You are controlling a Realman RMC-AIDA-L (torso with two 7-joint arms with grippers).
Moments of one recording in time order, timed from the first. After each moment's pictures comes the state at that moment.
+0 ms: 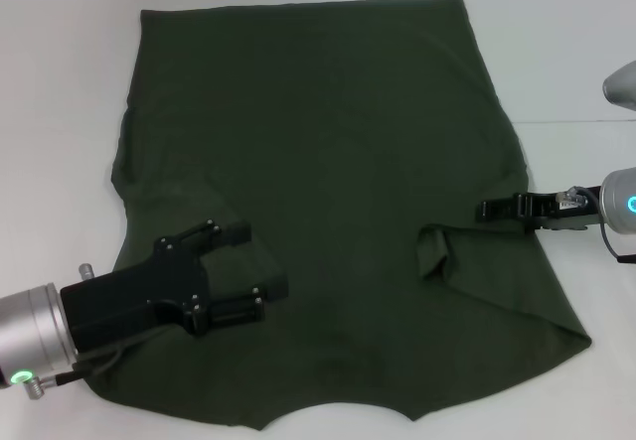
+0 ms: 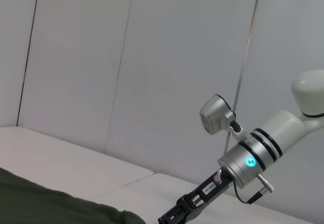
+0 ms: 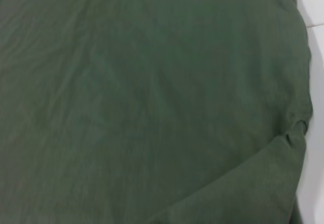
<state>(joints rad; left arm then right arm) -0.52 -2.14 0.46 0.54 1.97 1.64 -1.14 0.85 1.97 -0.75 -0.37 -2.43 -0.82 2.43</state>
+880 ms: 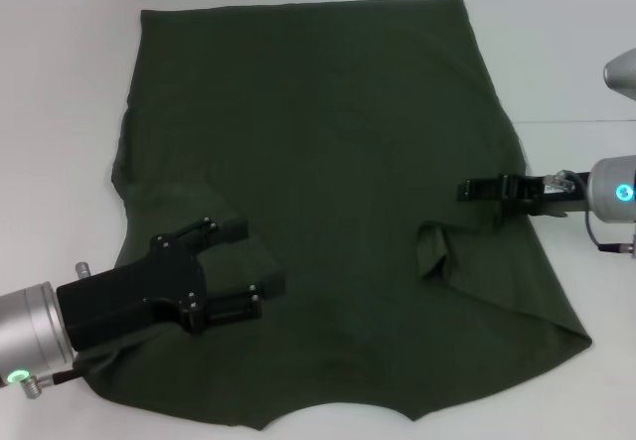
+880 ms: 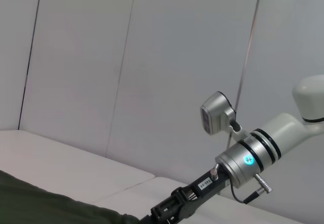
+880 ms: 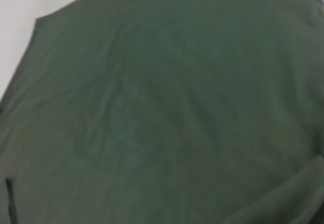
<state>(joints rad) -0.52 -2.14 0.45 0.54 1.97 1.65 -1.14 0.85 1.97 -0.76 -0.36 -2.28 -0.83 2.38</state>
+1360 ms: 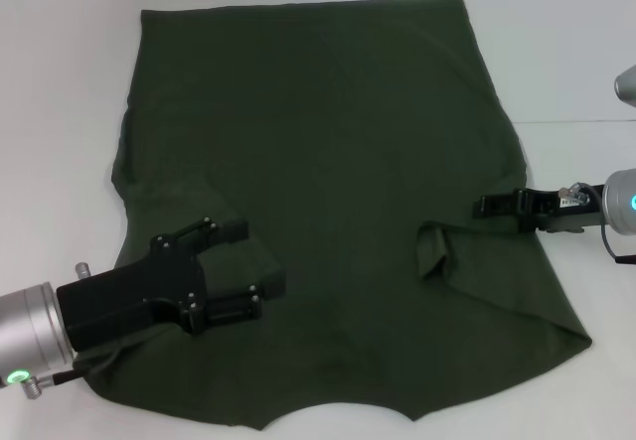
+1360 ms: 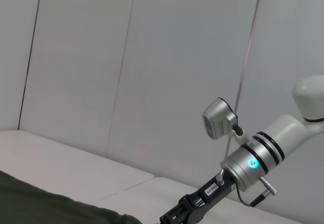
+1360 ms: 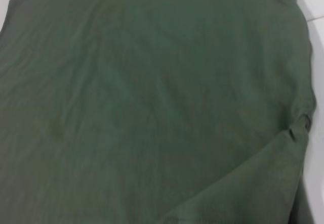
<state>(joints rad) -0.51 -2.14 0.45 0.54 1.97 1.65 -1.14 0.85 1.95 -0.76 -0.35 -2.34 -0.84 2.44</state>
